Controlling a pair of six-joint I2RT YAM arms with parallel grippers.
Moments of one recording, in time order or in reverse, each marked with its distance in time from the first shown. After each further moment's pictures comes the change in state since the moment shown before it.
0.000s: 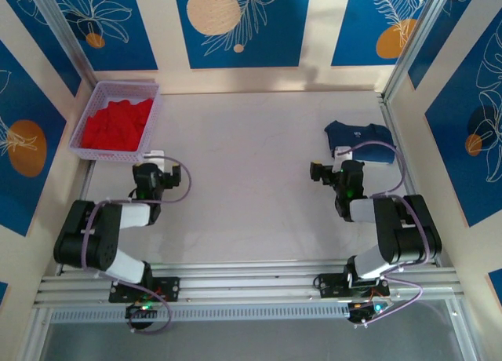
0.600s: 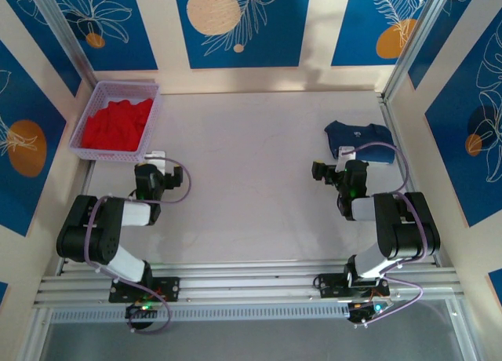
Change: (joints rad) left arm 0.013 0.025 -0.008 0.070 0.059 0.000; right arm -0.044 0.014 0.001 0.020 -0.060 0.026
